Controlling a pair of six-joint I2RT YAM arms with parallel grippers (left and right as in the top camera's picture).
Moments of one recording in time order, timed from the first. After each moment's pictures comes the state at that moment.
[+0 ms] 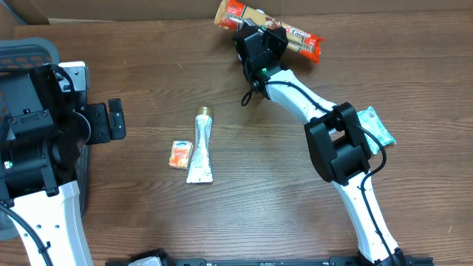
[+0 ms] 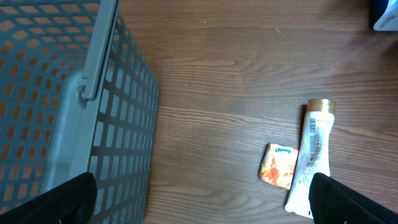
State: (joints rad) left arm 0.24 1.25 1.66 -1.29 -0.06 0.13; right arm 0.52 2.53 2.06 -0.14 0.90 -0.84
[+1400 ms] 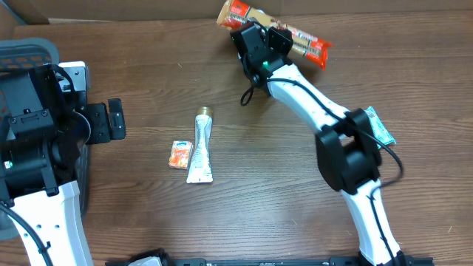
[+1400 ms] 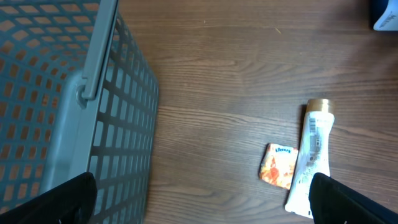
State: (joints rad) left arm 0.24 1.25 1.66 -1.29 -0.06 0.13; right arm 0.55 2.35 2.06 -0.56 0.87 -0.62
